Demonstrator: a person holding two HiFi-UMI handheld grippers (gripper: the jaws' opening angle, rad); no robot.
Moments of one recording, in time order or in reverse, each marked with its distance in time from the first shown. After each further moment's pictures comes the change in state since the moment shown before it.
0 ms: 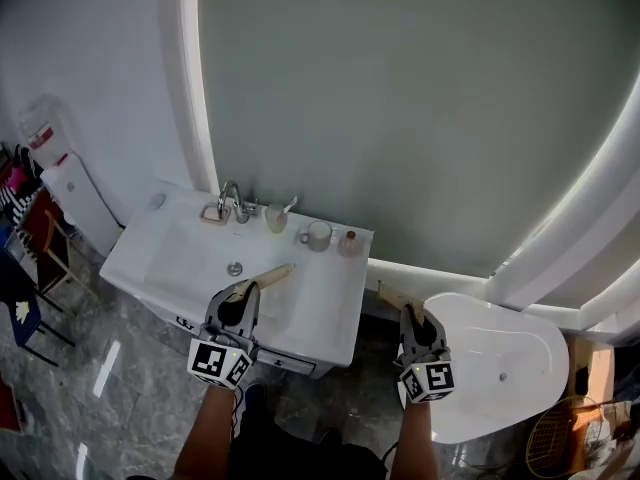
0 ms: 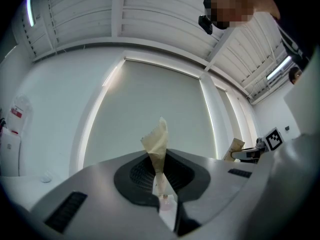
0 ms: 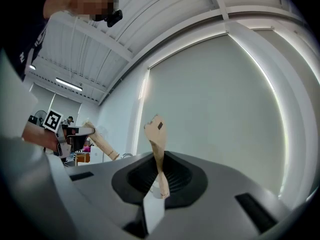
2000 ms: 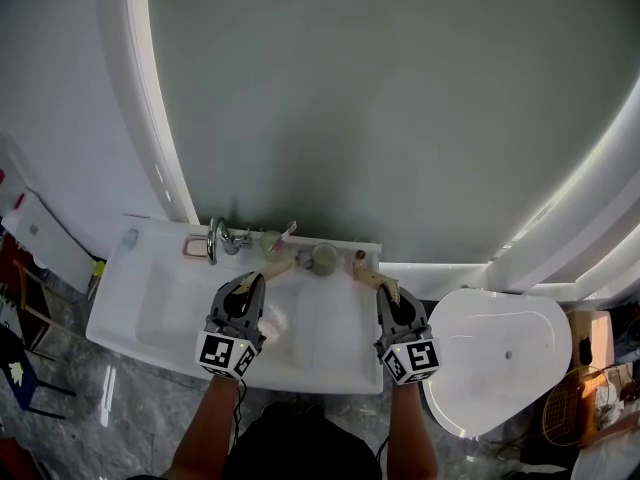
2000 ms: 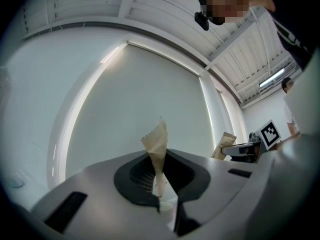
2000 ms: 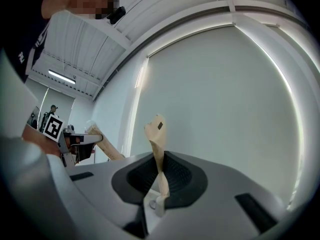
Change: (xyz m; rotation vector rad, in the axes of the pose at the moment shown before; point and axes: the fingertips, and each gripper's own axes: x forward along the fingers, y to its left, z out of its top) left arm 0.146 0.147 -0.076 -0.033 0.032 -0.164; right arm 0.214 0.048 -0.040 -0.008 0.025 -0.049
